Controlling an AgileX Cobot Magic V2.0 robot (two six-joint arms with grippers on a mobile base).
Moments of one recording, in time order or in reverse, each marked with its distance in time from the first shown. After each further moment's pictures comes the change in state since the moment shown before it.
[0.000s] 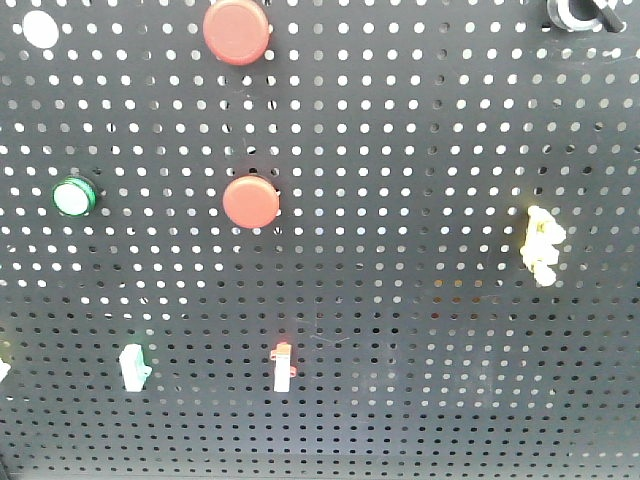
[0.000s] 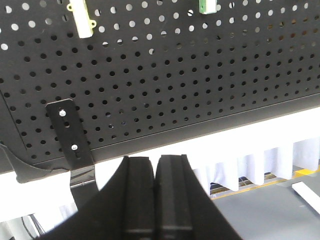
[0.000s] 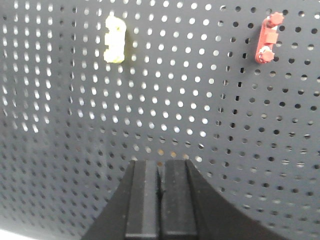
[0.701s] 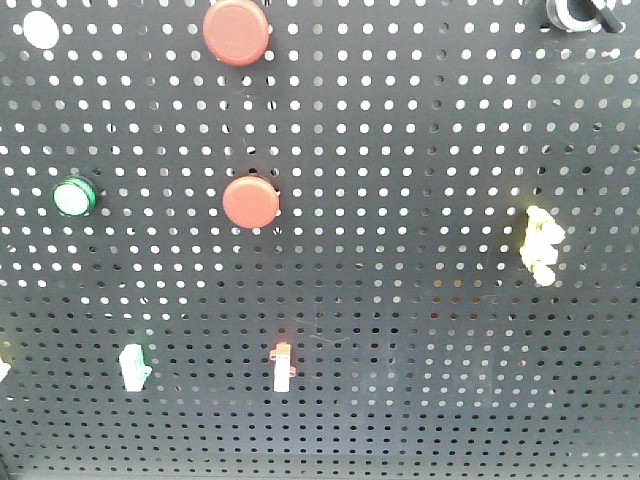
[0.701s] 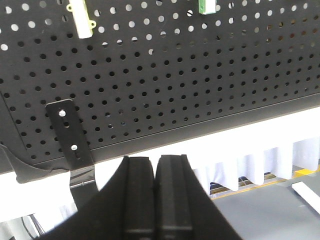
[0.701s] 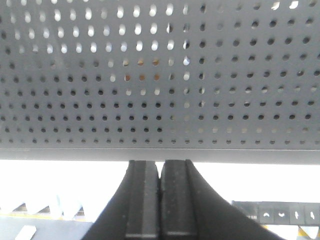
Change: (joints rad) left arm 0.001 0.000 0.000 0.000 0.001 0.000; right arm -0.003 -0.041 0.284 -0.558 -0.076 0.763
